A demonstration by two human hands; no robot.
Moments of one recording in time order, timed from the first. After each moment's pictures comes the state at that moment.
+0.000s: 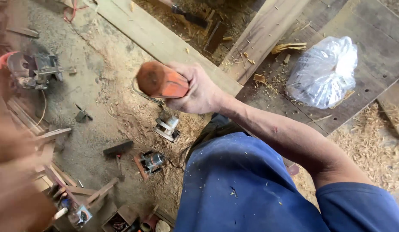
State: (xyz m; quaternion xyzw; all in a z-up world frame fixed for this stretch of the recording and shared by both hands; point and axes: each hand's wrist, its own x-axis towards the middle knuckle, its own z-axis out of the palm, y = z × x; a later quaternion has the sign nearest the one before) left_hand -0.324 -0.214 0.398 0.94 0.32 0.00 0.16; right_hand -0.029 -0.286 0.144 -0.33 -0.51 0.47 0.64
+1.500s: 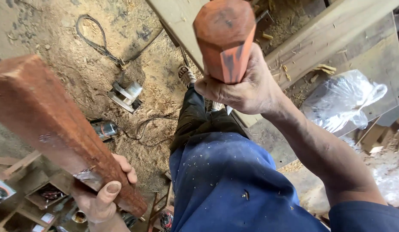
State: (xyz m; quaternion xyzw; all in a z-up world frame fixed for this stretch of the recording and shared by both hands) left_hand -0.364 -0.309 0.204 0.39 0.58 0.39 0.60; right_hand -0.028 -0.211 0.182 -0.48 -0.47 0.61 0.43
